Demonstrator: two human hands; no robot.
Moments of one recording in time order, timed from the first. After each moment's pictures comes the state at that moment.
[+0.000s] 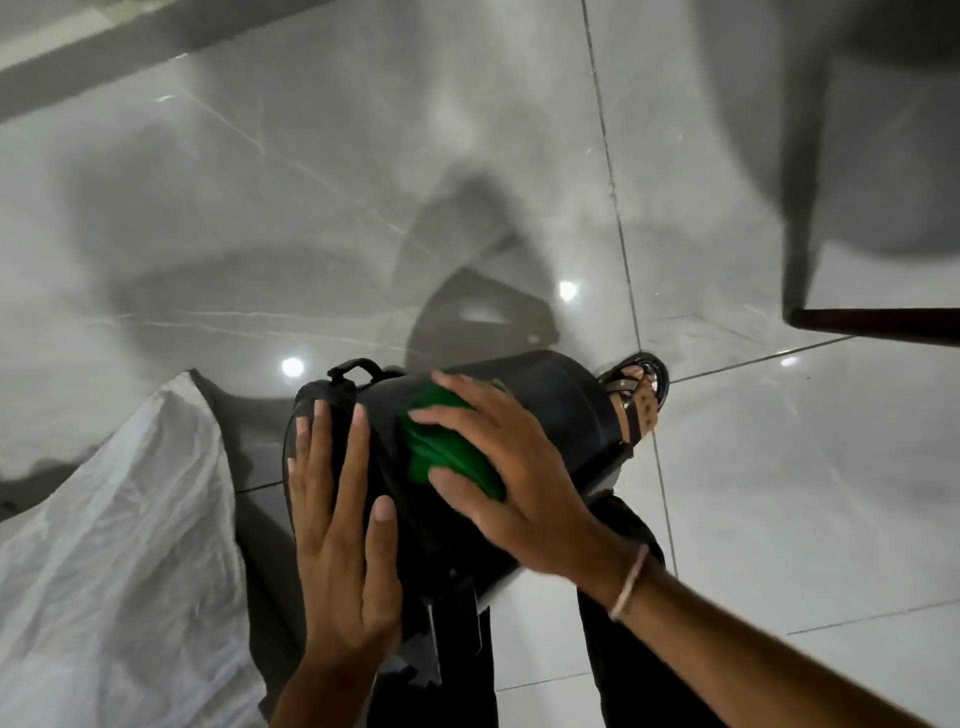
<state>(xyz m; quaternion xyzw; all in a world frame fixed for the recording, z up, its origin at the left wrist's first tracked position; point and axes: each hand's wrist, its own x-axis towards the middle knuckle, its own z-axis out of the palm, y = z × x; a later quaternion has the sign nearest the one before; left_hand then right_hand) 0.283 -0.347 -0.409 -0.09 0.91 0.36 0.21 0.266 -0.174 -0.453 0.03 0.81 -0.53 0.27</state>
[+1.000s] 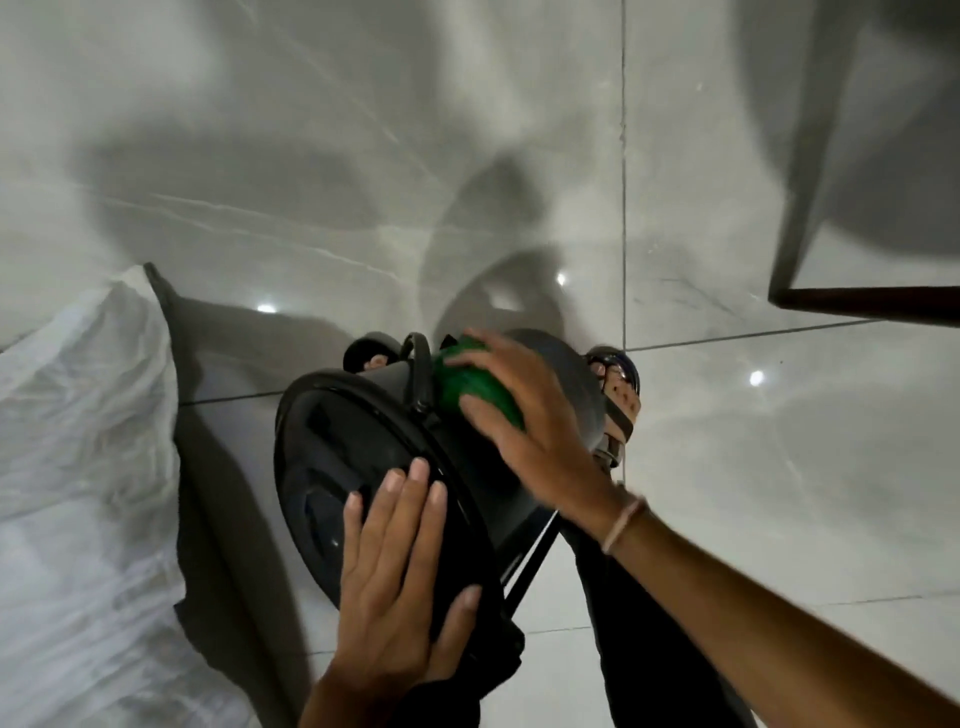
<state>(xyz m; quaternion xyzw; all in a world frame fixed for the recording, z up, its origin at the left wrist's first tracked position) 0.422 -0.310 -0.407 0.11 0.95 0.26 0.15 0.321 -0.136 -0.478 0.07 0.80 -0.51 0.31</state>
